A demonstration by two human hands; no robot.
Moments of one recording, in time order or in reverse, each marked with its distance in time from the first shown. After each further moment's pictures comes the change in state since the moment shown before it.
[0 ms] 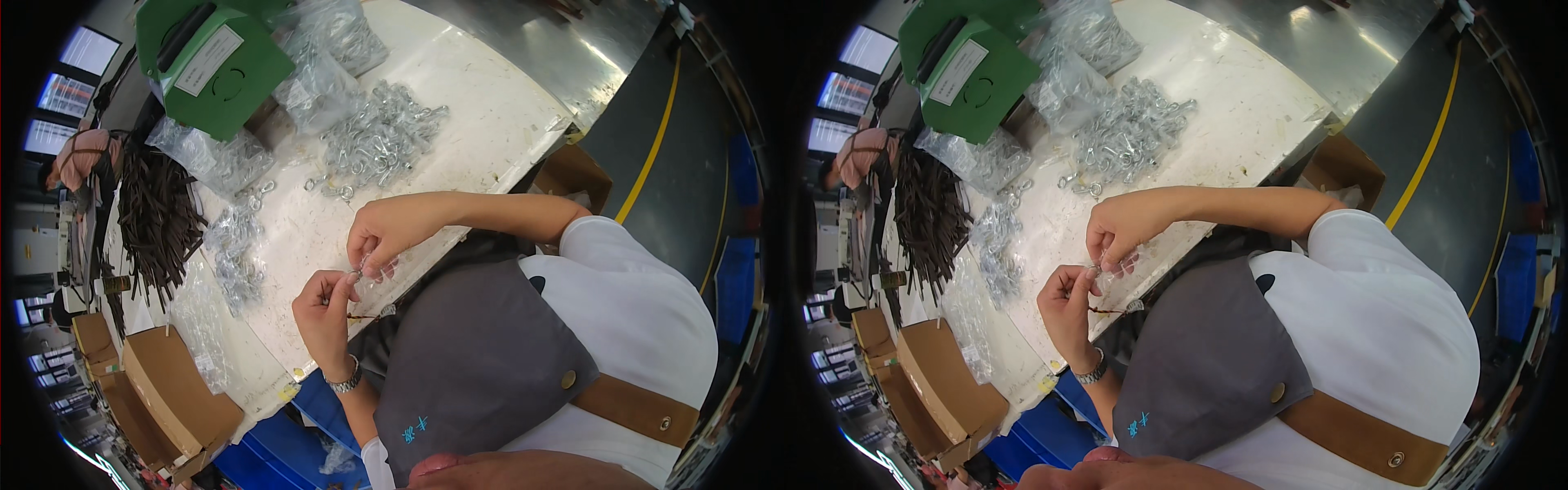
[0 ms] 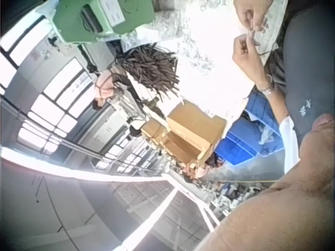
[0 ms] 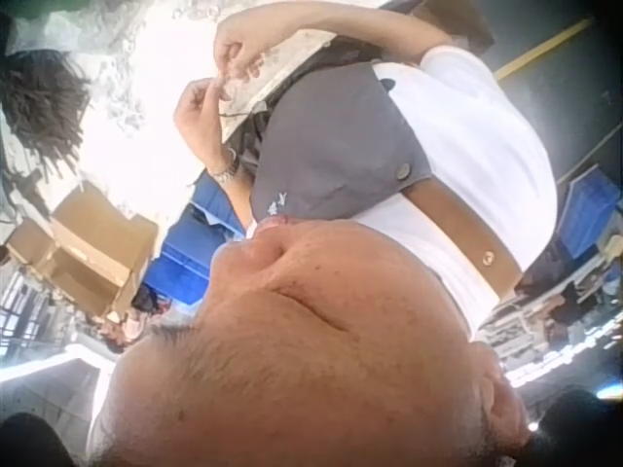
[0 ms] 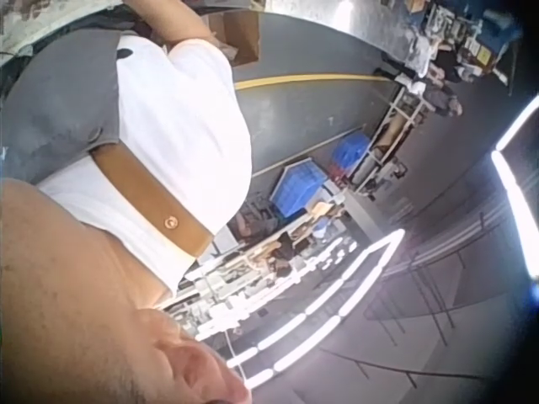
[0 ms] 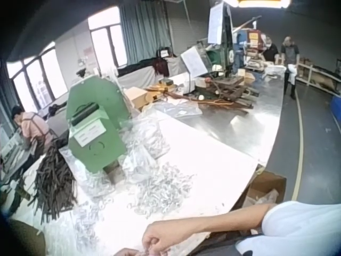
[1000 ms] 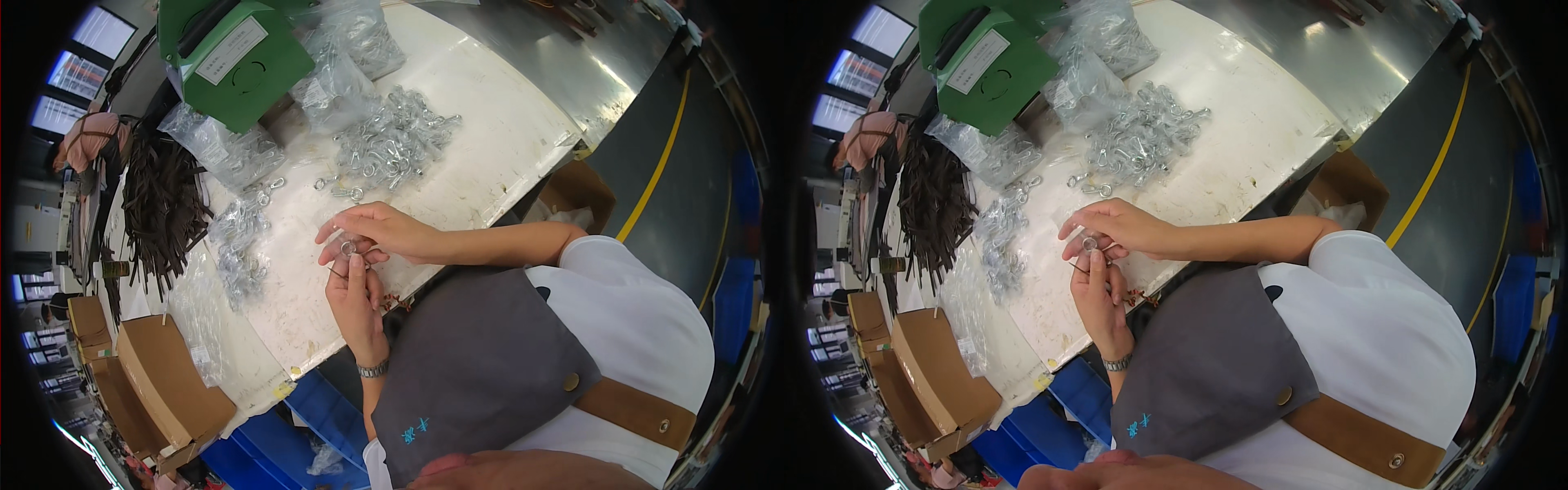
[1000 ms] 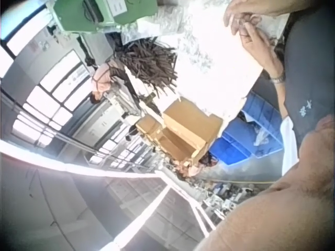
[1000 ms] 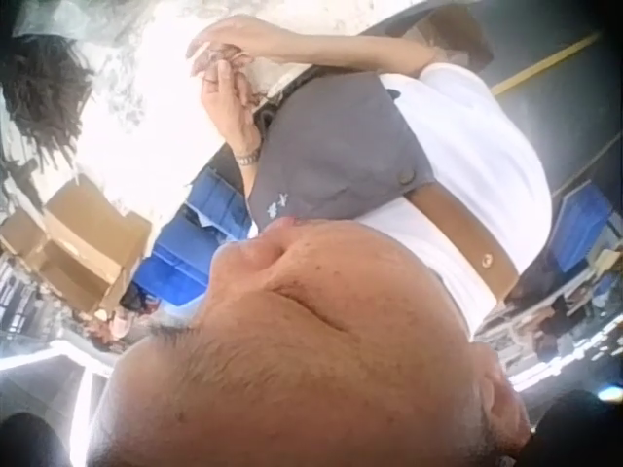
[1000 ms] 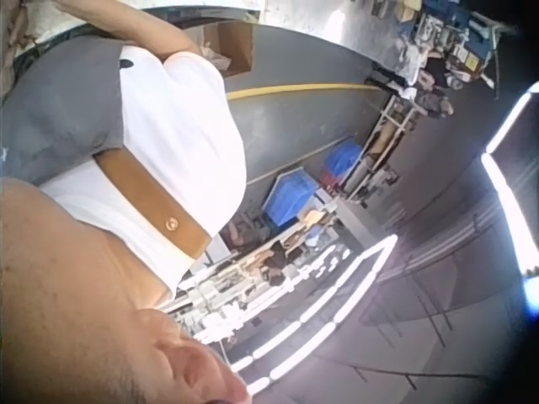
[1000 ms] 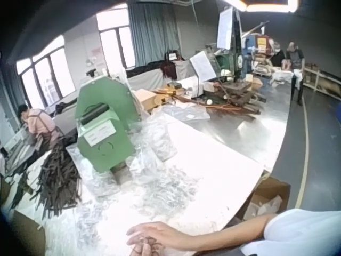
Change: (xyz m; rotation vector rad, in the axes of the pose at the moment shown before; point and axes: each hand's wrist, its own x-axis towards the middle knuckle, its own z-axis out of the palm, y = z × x) left_hand 0.008 -0.023 0.053 -0.694 0.063 -0.075; right_hand 0.022 0.008 0.036 0.684 0.414 -0.182
